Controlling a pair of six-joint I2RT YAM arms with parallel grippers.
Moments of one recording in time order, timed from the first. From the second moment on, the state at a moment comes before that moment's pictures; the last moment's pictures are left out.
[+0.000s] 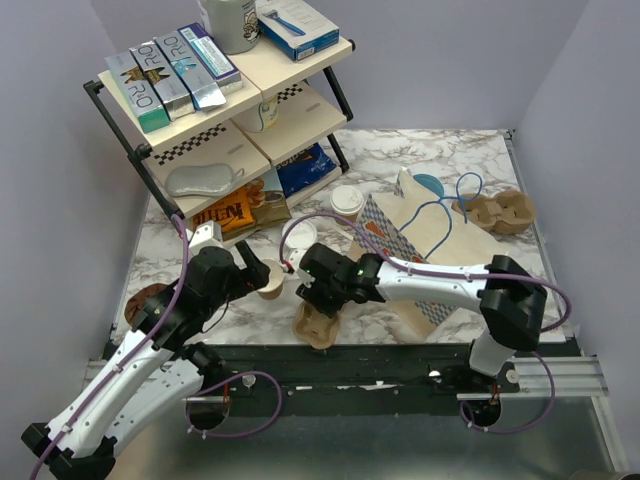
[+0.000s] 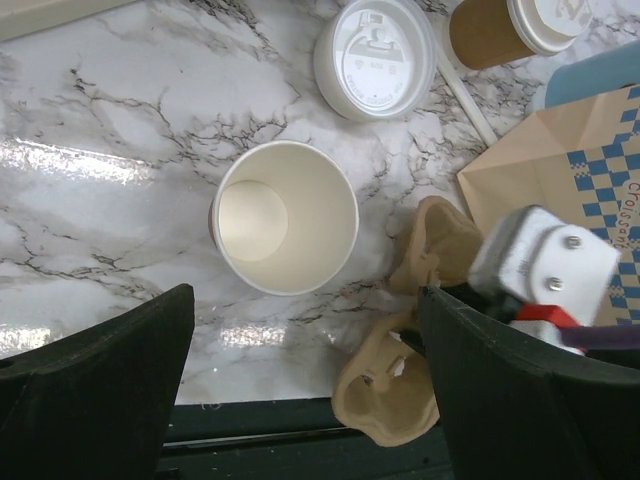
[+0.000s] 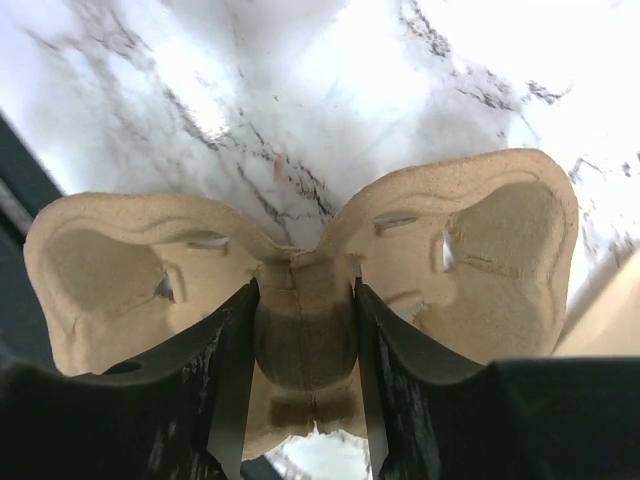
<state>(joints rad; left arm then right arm) -0.63 0.59 0.73 -0.80 -0.30 -0.84 1.14 1.72 1.15 -0.46 0.04 0.01</state>
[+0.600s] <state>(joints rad) -0.63 0.54 0.73 -0.77 -0.31 -0.84 1.14 1.25 1.51 -0.64 0.17 0.10</state>
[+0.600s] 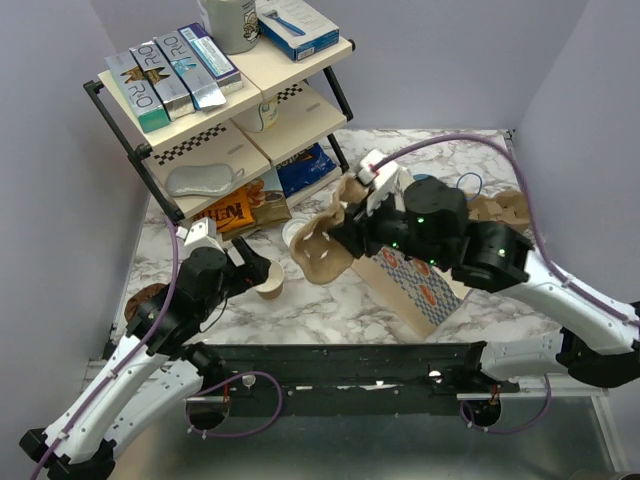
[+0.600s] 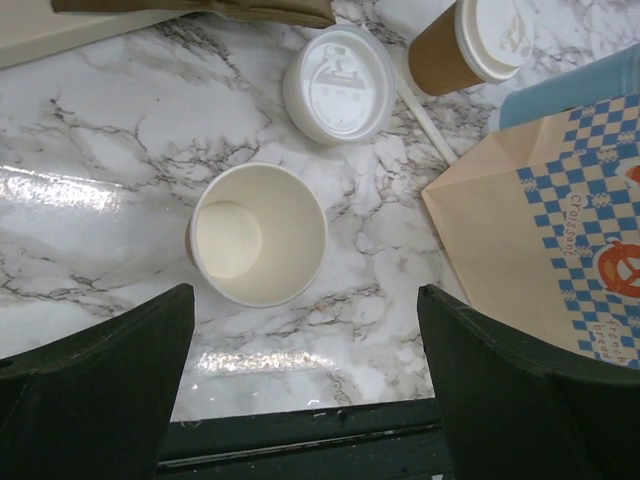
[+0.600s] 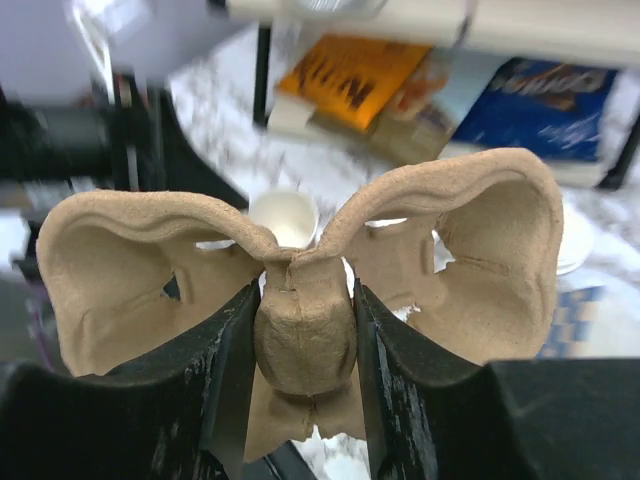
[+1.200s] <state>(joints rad) -0.63 1.35 1.29 -0.09 0.29 -0.57 0.86 1.04 1.63 -0.72 0.40 0.41</state>
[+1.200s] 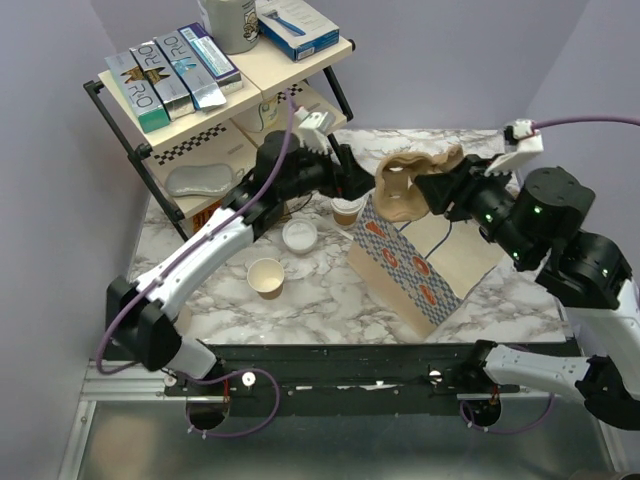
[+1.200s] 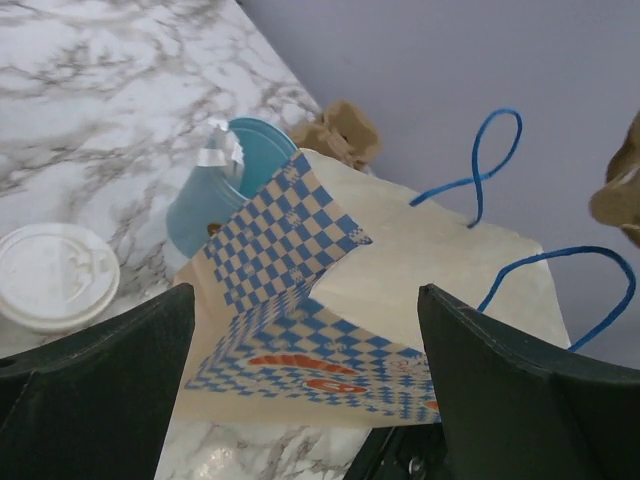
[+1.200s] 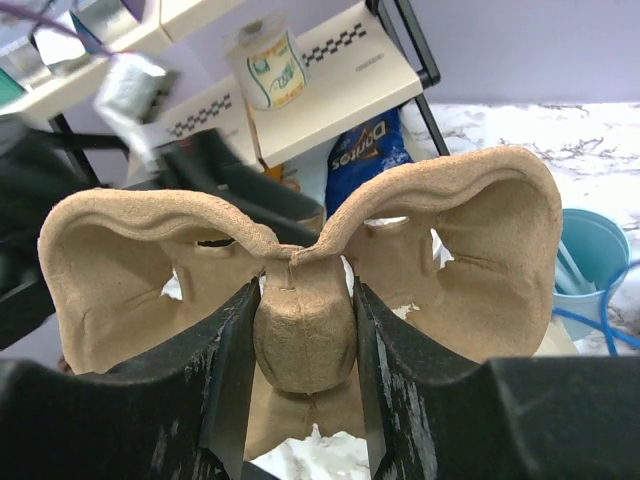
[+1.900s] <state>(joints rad) -0.81 1.80 1.76 -0.42 0.31 -0.10 0.85 0.88 1.56 -0.75 0.51 0.52</state>
